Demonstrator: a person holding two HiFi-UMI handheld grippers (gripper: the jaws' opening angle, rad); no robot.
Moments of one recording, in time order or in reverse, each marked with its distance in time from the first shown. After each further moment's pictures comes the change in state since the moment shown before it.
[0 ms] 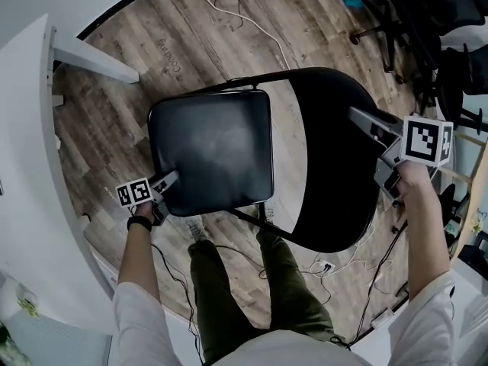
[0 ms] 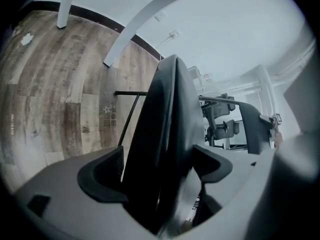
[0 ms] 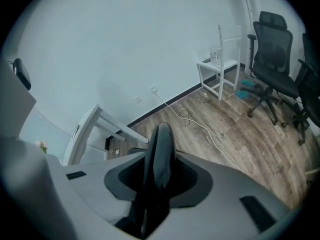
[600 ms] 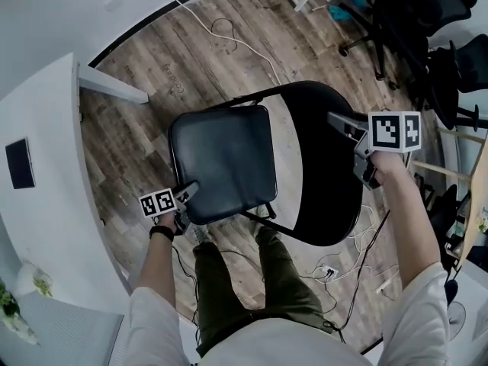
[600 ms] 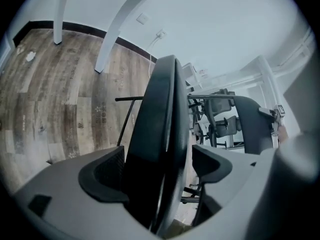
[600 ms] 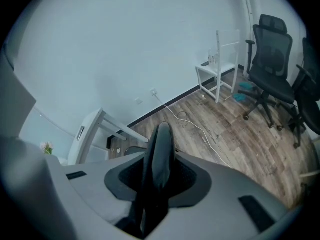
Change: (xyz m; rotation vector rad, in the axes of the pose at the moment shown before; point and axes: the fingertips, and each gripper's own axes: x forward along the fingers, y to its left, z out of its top) left arm -0.017 -0.131 -0.028 0.023 -0.002 0.075; right arm -0.078 -0.021 0.019 0.021 0.041 -0.133
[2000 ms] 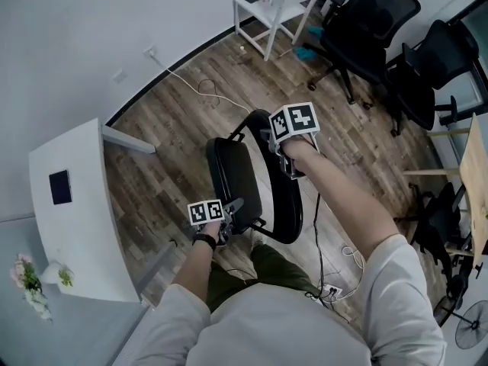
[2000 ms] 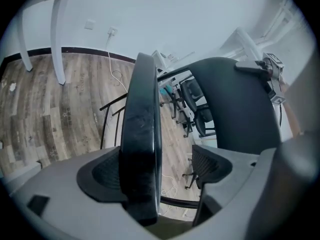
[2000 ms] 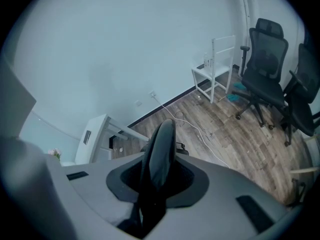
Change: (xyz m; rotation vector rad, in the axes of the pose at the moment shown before) left arm 0.026 -0.338 -0.074 0.183 0.082 0.000; right arm -0.108 0.015 0.031 0.041 0.055 -0.021
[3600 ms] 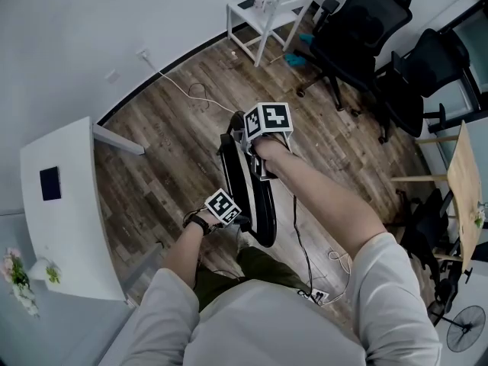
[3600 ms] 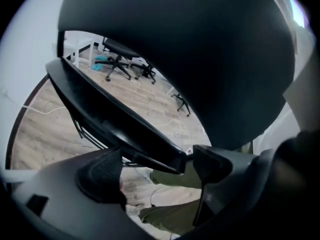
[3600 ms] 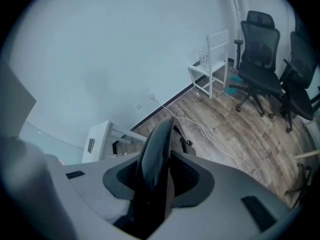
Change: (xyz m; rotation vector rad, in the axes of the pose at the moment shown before) left arm 0.034 -0.089 -0.054 0.917 0.551 -0.100; right arm -0.006 0.032 0.004 0.106 -0.006 0.017
